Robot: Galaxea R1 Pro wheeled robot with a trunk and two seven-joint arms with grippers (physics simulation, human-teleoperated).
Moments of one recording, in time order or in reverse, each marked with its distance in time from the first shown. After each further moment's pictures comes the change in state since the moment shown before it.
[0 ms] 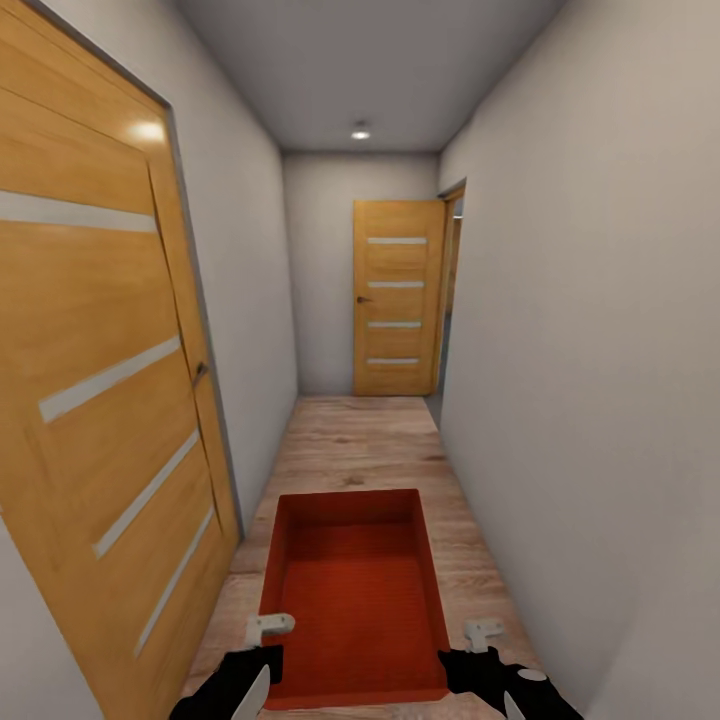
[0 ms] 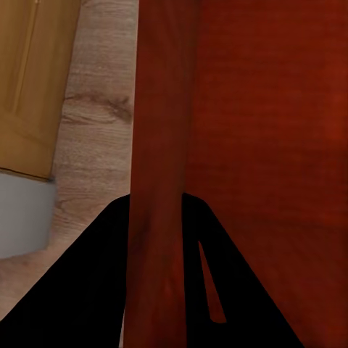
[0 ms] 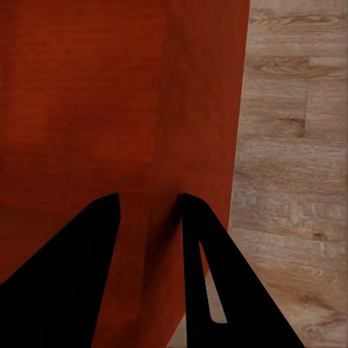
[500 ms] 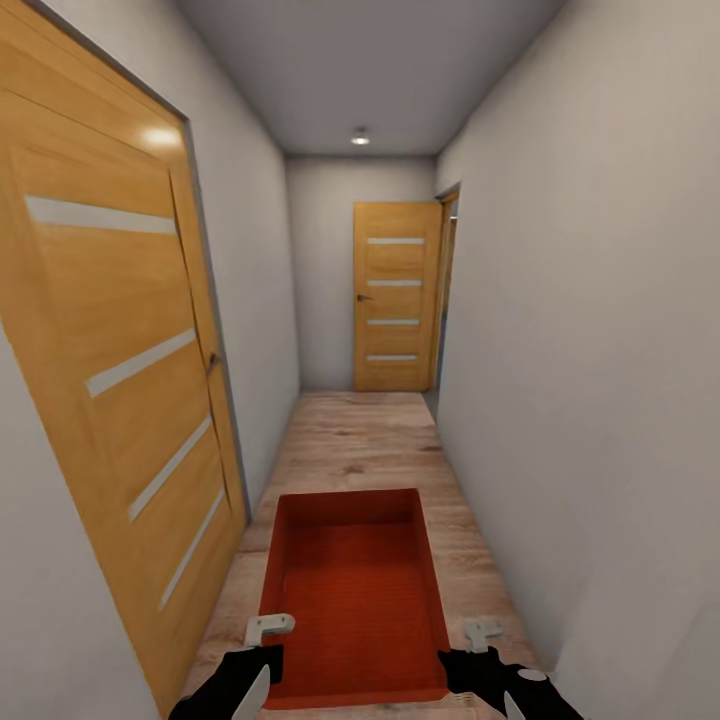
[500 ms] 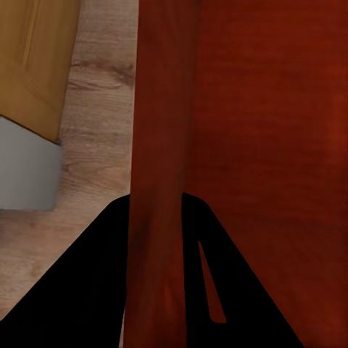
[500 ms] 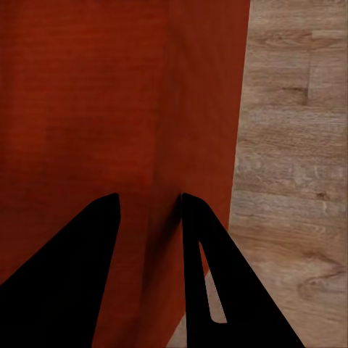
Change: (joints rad) left arm 0.000 0.000 0.000 0.000 -0.001 0.000 -0.001; right arm 0.000 0.001 -0.002 0.000 0.003 -0.001 0.000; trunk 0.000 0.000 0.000
